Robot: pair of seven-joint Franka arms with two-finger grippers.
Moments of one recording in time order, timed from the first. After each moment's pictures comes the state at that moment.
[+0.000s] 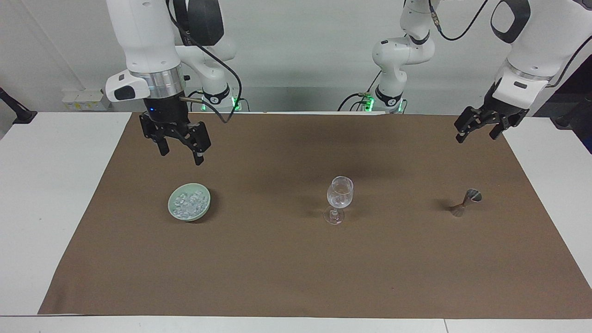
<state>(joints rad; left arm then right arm) 0.08 0.06 -0.14 -1.49 0.01 1.59 -0.13 0.09 0.18 0.04 -1.31 -0.08 1.68 0.45</state>
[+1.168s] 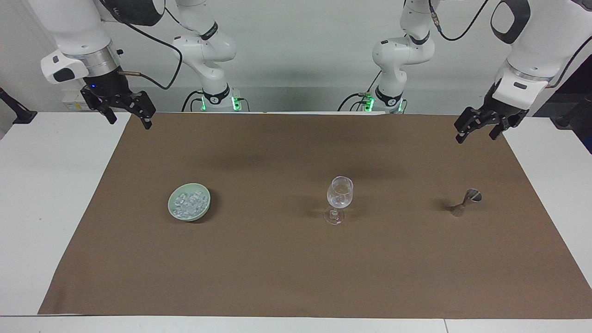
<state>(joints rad) 0.08 0.06 -0.14 -1.49 0.01 1.59 -0.13 0.04 -0.03 -0.13 -1.58 -0.03 1.59 0.08</state>
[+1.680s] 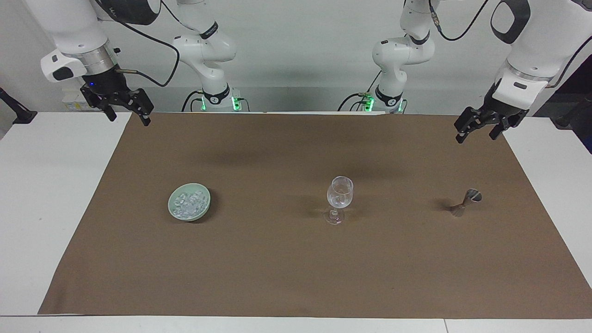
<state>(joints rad) 0.08 0.06 -0.14 -1.49 0.01 1.59 -0.13 0.03 -0.05 -0.13 -1.62 -0.02 1.57 0.08</state>
